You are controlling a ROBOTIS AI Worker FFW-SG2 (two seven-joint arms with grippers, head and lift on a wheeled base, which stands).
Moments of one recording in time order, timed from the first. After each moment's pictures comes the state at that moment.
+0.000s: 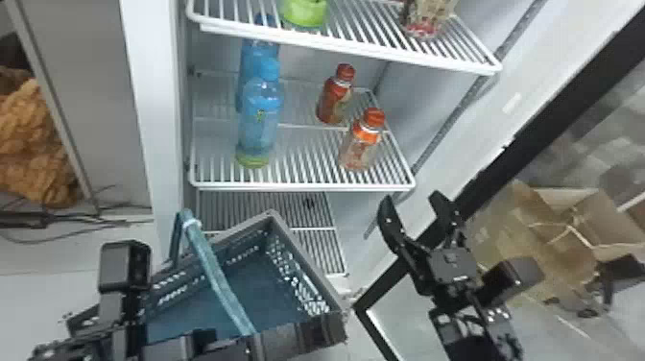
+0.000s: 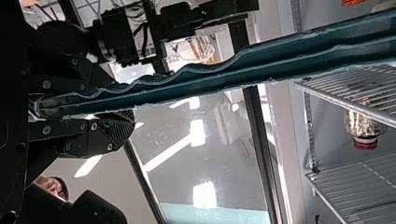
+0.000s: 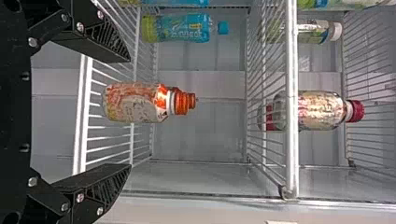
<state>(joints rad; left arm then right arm) 0.33 0.24 -0.26 -2.03 1.29 1.07 -0.68 0.61 -0.09 -0.26 -1.95 -0.21 -0.26 0.30</state>
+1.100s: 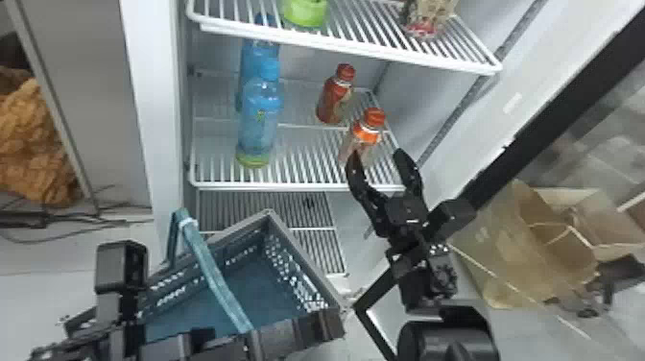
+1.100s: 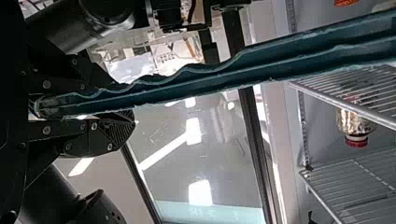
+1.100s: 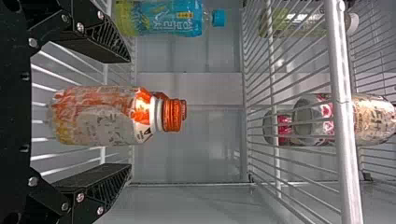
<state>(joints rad) 0.34 0.24 -0.26 -2.03 1.30 1.05 -0.68 0.25 -0.15 -0.13 -1.59 -0.21 -0.35 0.24</state>
